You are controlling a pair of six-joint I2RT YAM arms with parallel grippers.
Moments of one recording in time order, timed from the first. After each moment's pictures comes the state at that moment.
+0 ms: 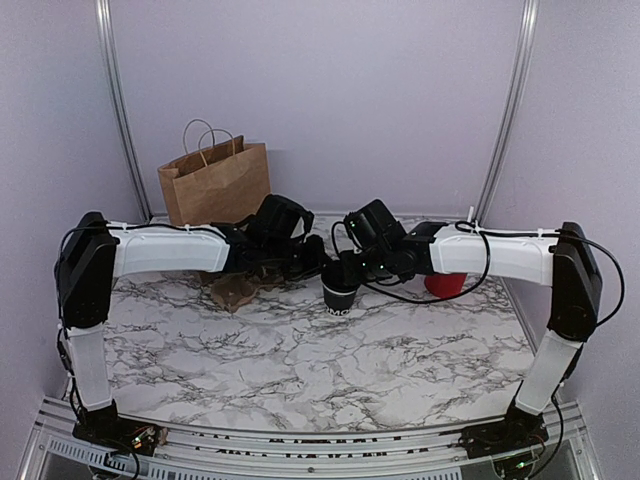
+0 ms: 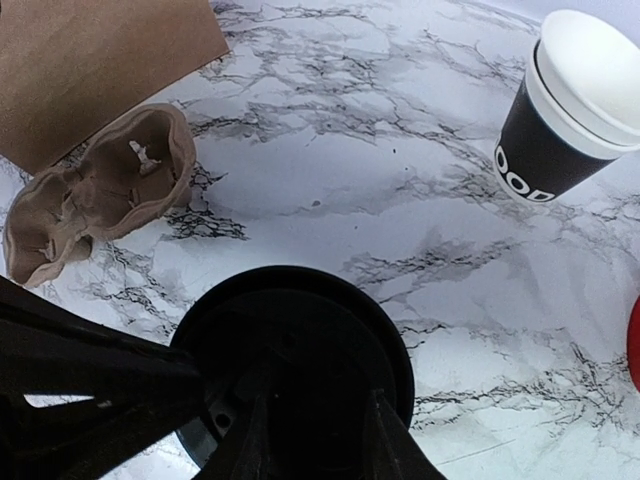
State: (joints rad) left arm -0.84 1.96 1.45 -0.09 0.17 -0.85; right arm 0.83 1.77 1.34 -0.41 0.24 0.47
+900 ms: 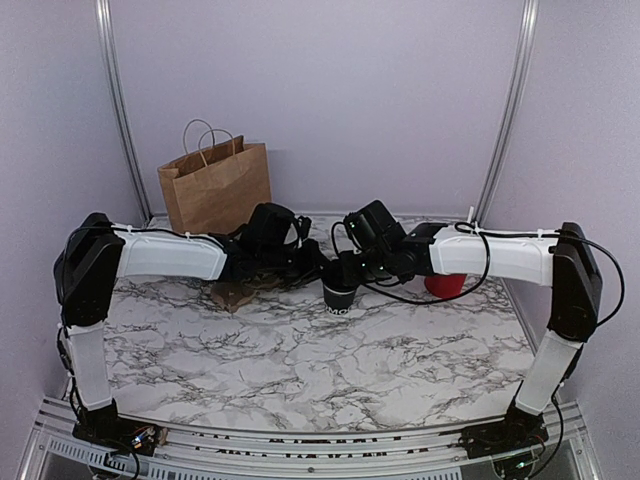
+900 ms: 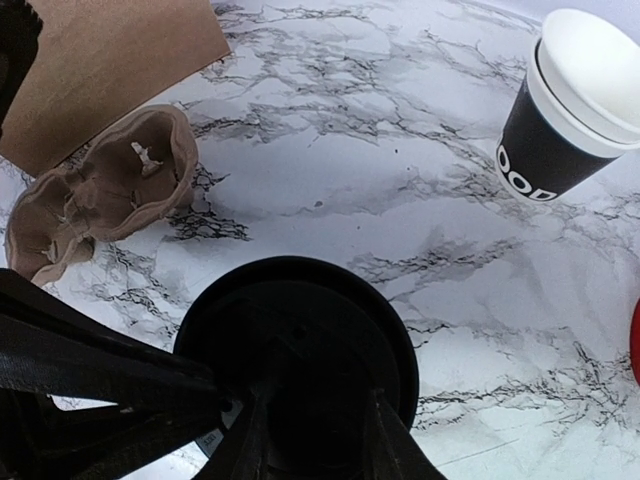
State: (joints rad) left arm -0.81 1.96 1.35 0.09 0.28 -0.91; right arm 0.83 1.77 1.33 -0.40 0.24 0.48
